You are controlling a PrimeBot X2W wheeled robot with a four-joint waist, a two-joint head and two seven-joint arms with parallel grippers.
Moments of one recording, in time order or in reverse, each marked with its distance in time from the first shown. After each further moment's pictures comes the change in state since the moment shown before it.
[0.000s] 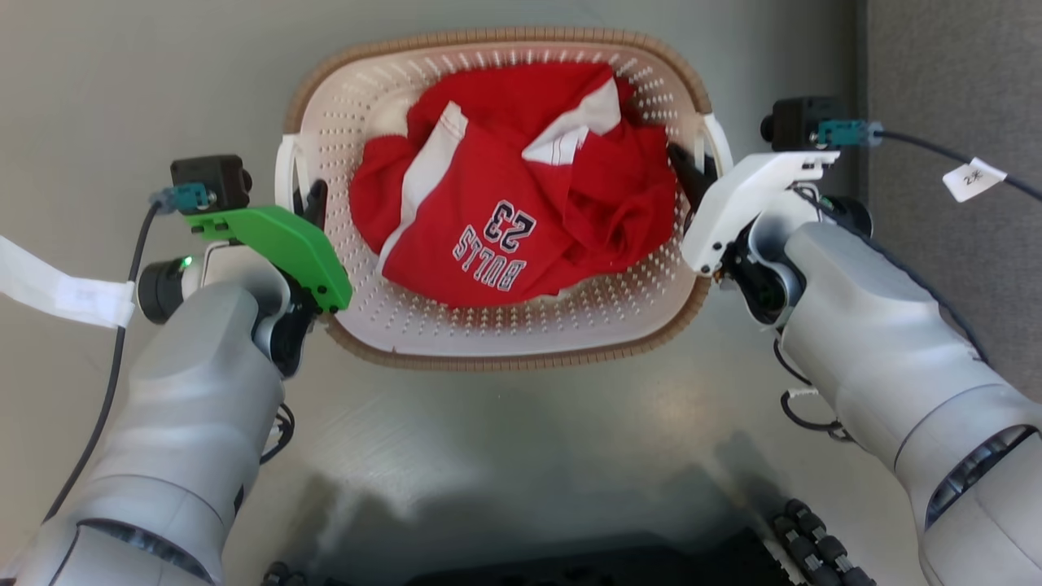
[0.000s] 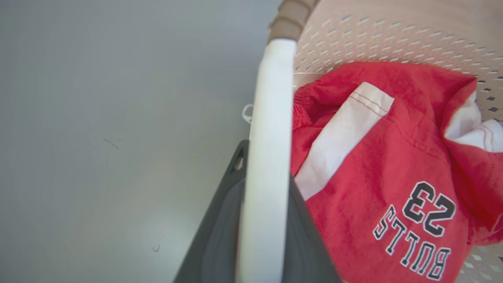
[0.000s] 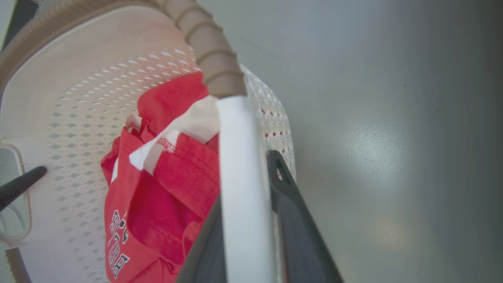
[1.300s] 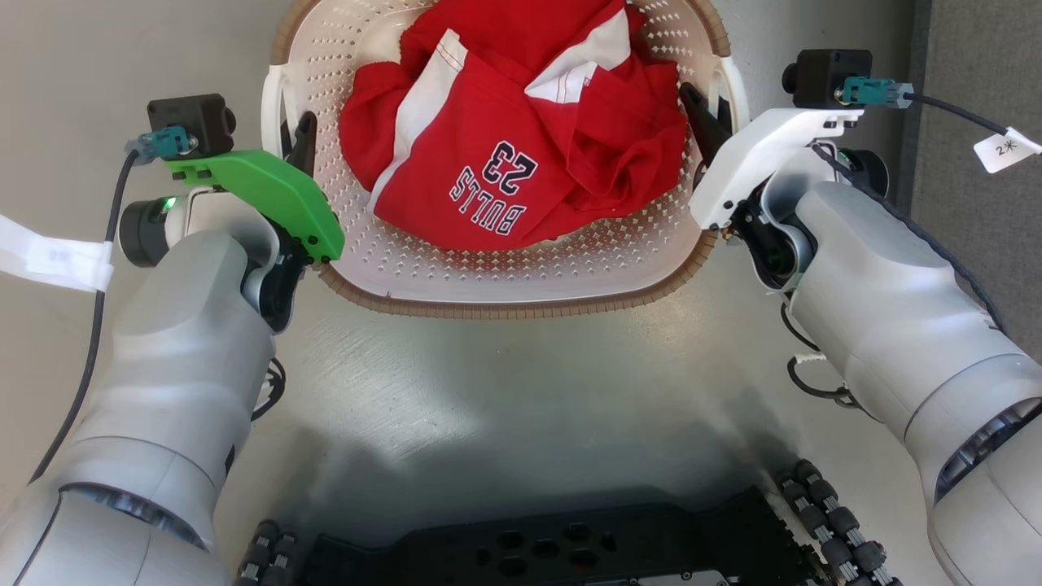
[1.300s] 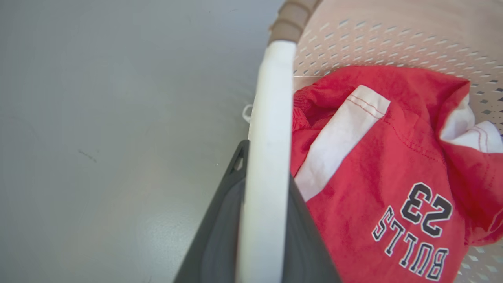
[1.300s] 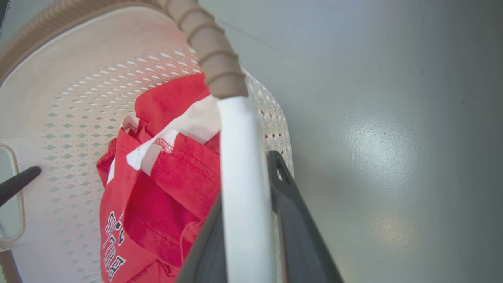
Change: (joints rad) left arm -0.092 -0.001 -0.002 0.020 0.020 -0.012 -0.053; right arm -0.070 -0.013 0.013 -0.001 0.014 0.001 -0.075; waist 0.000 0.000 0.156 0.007
